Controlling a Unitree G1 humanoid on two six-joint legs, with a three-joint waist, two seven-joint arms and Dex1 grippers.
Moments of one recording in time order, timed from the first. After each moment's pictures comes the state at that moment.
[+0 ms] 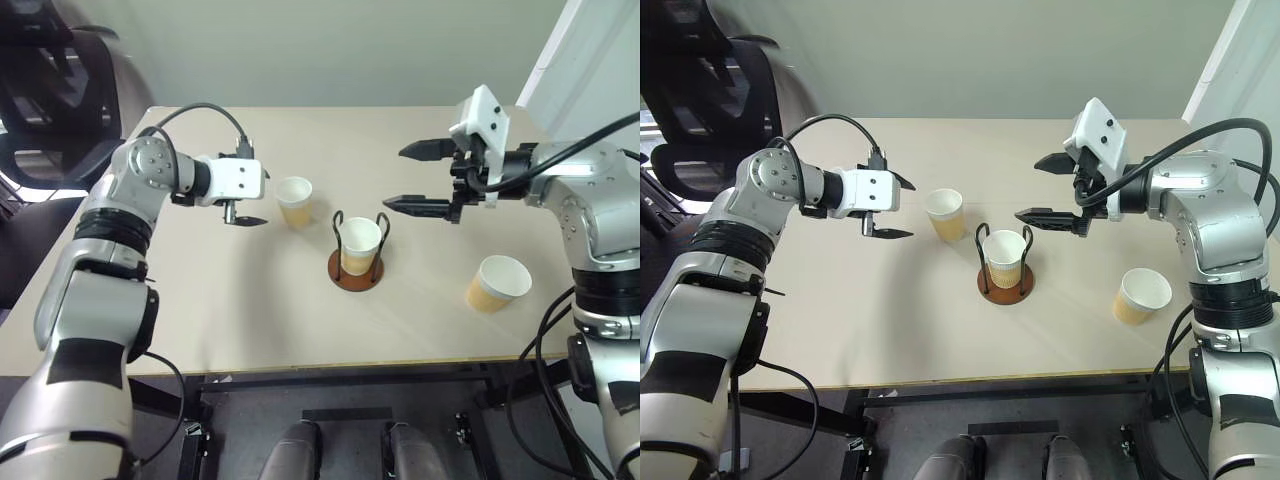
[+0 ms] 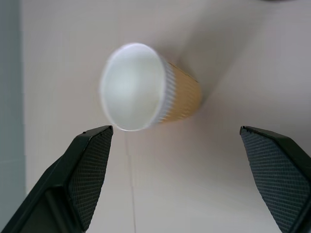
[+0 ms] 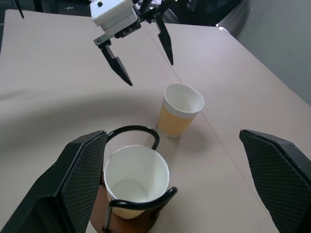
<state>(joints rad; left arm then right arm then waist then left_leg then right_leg) -1.29 0.72 -0.37 1.15 0.35 -0.59 -1.15 -0.96 -0.69 0.06 -0.10 0.29 0.73 1.14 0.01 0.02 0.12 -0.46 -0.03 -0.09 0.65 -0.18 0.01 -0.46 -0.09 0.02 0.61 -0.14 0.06</state>
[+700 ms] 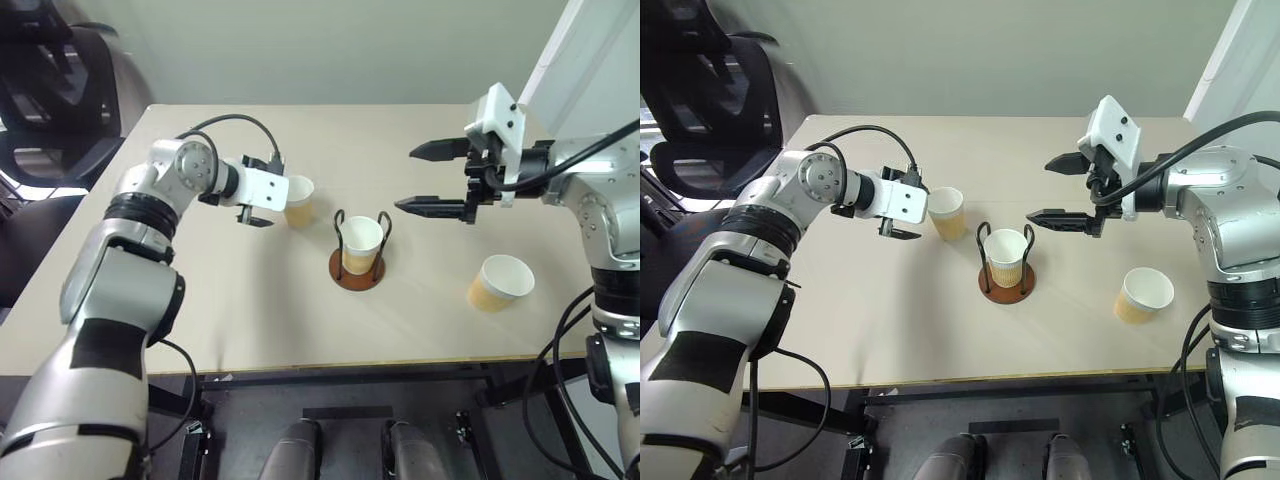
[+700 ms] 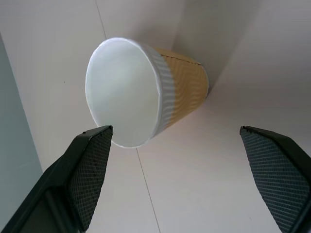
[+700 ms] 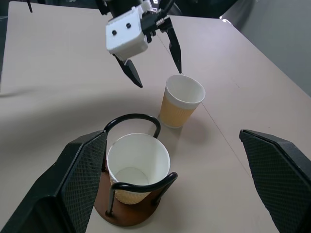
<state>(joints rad) -1.40 0.61 -0.48 1.29 0.56 -0.63 -0.92 -0.96 -0.75 0.07 -0.10 0.33 0.73 1.16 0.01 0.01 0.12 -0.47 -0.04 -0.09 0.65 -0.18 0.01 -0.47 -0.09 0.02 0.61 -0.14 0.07</state>
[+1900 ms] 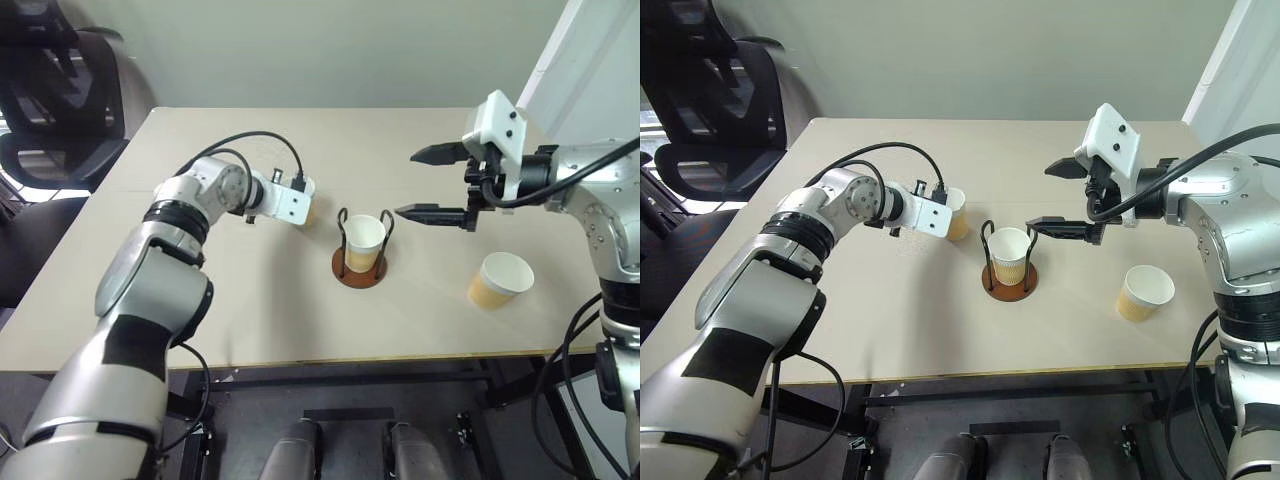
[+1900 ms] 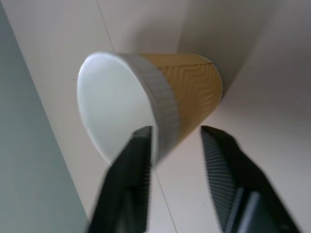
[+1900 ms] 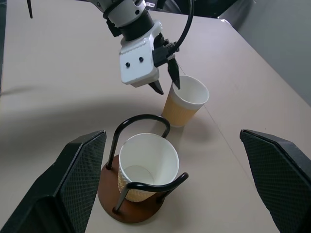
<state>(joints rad) -1.40 0.51 -0.56 1.35 0.71 -0.57 -0.69 -0.92 -0.79 0.08 -0.20 0.36 0.75 1.10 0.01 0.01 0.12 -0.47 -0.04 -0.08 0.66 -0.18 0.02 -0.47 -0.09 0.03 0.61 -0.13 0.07</state>
